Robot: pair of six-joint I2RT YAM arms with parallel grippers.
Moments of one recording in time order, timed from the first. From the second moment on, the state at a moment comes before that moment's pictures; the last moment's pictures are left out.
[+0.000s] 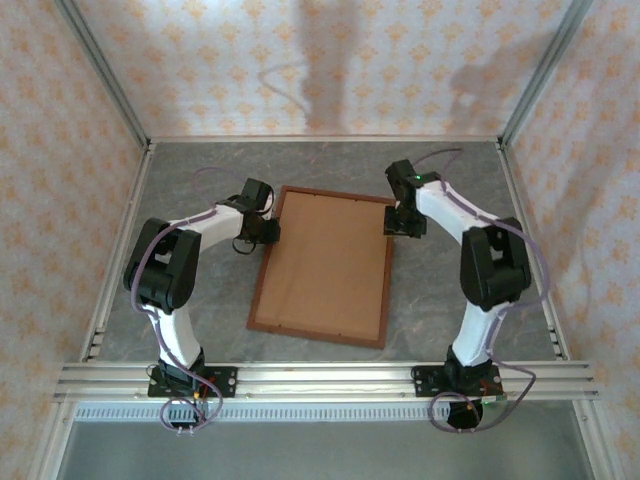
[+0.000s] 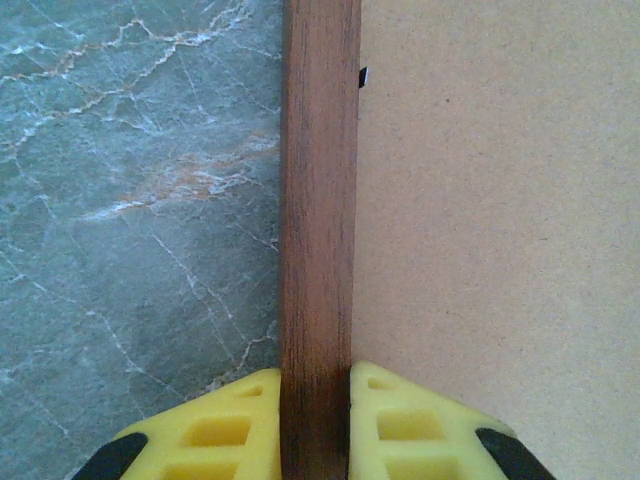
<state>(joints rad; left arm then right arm) -0.27 1.86 1.13 -0.42 0.10 -0.28 0.31 1.81 1.35 -0.94 0.03 0.42</state>
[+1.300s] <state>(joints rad) -0.27 1.85 1.12 -0.42 0.10 -0.28 0.36 1.81 1.20 -0.92 -0.12 0.46</state>
